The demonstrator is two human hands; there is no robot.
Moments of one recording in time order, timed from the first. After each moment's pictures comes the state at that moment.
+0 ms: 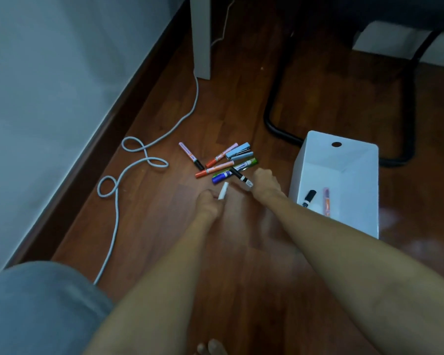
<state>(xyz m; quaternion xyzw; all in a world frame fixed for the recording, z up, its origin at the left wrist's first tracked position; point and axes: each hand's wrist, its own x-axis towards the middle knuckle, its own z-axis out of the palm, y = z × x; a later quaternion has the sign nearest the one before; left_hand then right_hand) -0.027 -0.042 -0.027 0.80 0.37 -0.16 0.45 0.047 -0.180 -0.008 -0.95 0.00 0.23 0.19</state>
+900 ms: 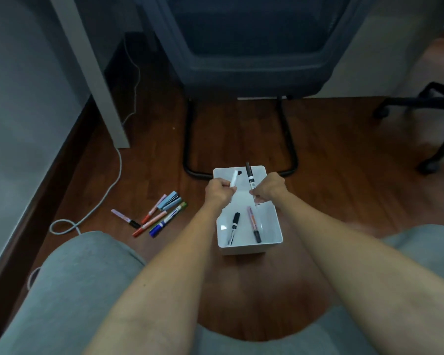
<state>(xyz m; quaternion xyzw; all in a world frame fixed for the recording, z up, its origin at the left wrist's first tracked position) 0.057 -0.241 0.095 0.83 0.14 -0.16 0.51 0.058 -0.384 0.100 -0.86 0.31 0.16 0.37</state>
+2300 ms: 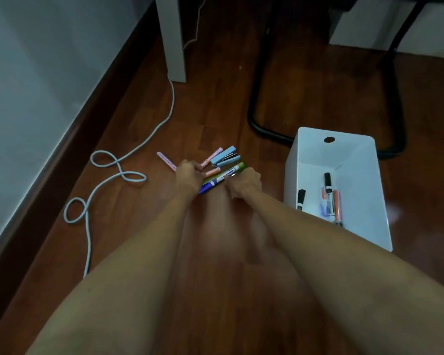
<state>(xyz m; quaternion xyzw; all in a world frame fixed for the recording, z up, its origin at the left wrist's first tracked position) 0.065 -0.008 -0.037 0.90 0.23 -0.06 0.36 0.081 -0.148 -0.061 -0.87 0.22 0.21 0.39</state>
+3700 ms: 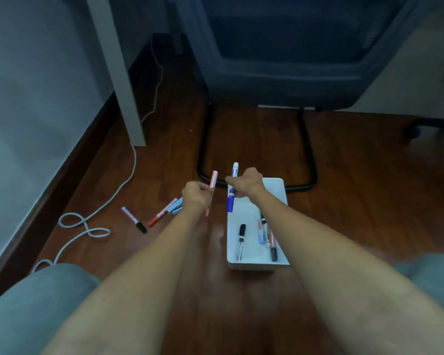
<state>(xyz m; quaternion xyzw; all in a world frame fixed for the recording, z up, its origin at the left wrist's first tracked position) 0.078 -0.166 0.101 0.85 0.22 -0.07 0.48 0.103 -0.301 0.120 -0.84 0.23 0.13 0.47</state>
